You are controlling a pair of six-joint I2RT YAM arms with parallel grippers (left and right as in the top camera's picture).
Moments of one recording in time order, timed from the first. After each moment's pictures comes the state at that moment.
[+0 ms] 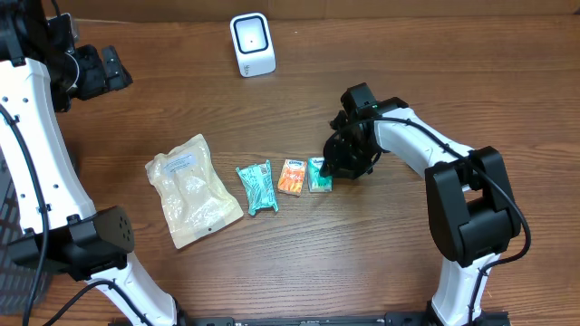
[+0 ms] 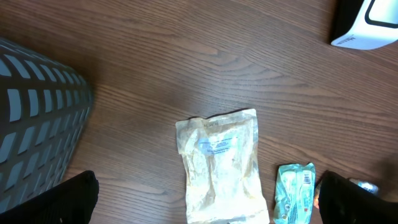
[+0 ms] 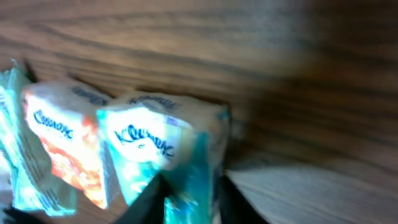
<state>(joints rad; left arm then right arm) 0.28 2.01 2.46 -1.69 0.07 -0.10 0.35 2.04 1.37 -0.84 -0.44 0.33</state>
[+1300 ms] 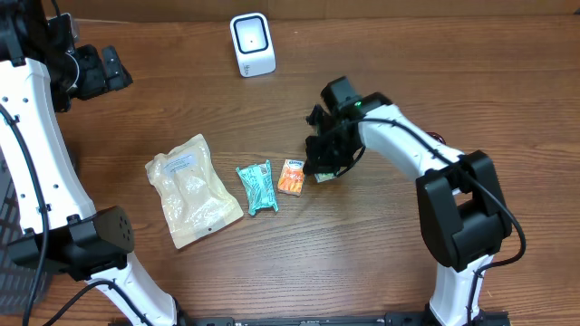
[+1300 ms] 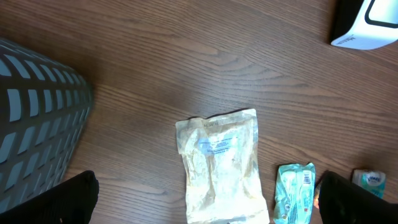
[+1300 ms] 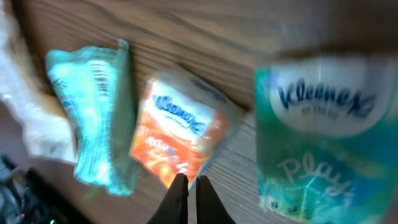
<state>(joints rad) 0.28 2.01 2.46 -1.69 0.07 -0.10 0.44 2.04 1.44 -0.87 -0.49 0.31</state>
